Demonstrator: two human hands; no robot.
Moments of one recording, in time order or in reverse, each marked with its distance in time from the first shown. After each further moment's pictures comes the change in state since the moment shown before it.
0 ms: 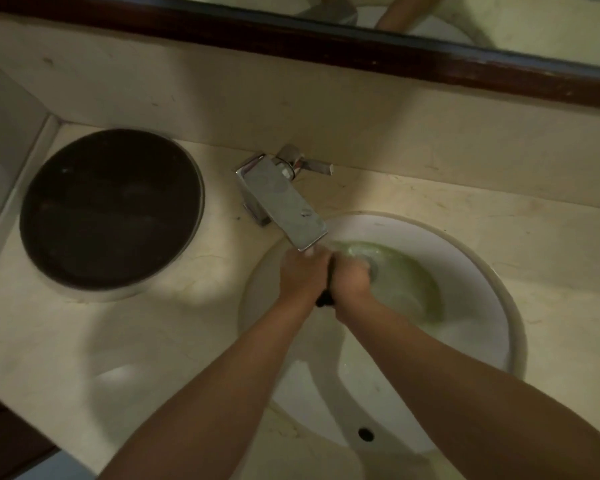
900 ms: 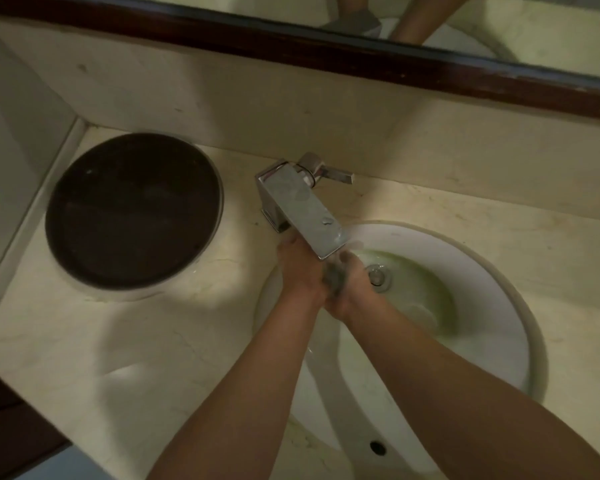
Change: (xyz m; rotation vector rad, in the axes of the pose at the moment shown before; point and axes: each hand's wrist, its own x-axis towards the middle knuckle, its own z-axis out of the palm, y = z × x) left_hand 0.010 0.023 -0.021 -0.538 -0.009 0.046; right_hand 0.004 -0.014 0.024 0.742 -0.234 0.275
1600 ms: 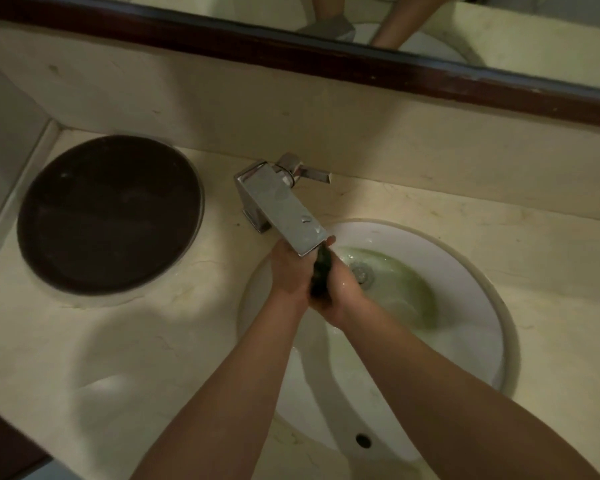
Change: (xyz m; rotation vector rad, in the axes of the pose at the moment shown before) left_hand -0.001 -0.018 0.002 -0.172 -0.156 0.006; right_hand -0.025 -0.009 -0.012 -0.148 -0.073 -0.014
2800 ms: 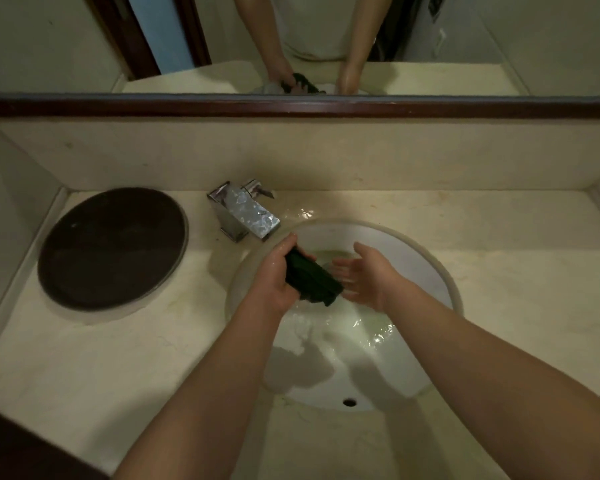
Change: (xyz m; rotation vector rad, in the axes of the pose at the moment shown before) left_hand -0.083 0.026 0.011 -0.107 -0.208 -0.346; right_hand -0.080 -0.038 -0.097 -0.319 0.136 -0.081
